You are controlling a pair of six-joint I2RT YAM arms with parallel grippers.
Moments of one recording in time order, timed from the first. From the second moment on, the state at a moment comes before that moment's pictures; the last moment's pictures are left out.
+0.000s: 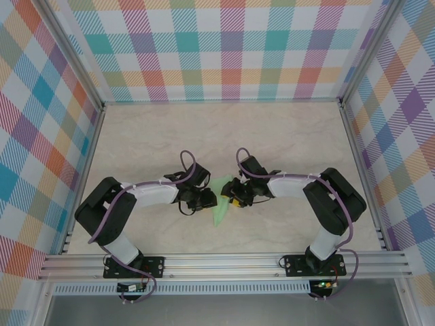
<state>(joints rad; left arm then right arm) -0.69 1.63 0.79 -0.30 0.29 -0.85 0.68 1.71 0.82 -0.13 -0.46 1.11</state>
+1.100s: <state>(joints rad) -0.68 1.61 0.76 -0.25 0.31 -0.88 0.61 1.81 1.01 -0.29 -0.45 0.87</state>
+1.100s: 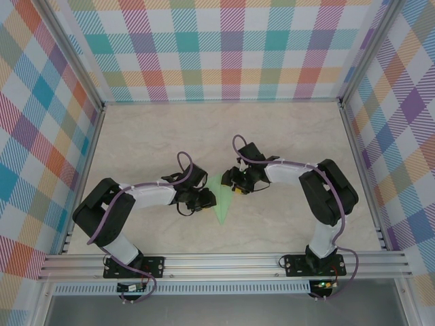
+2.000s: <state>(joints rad) -0.66 1.57 0.69 -0.19 0.31 -0.90 0.63 1.92 1.13 -0.27 -0.68 0.75</state>
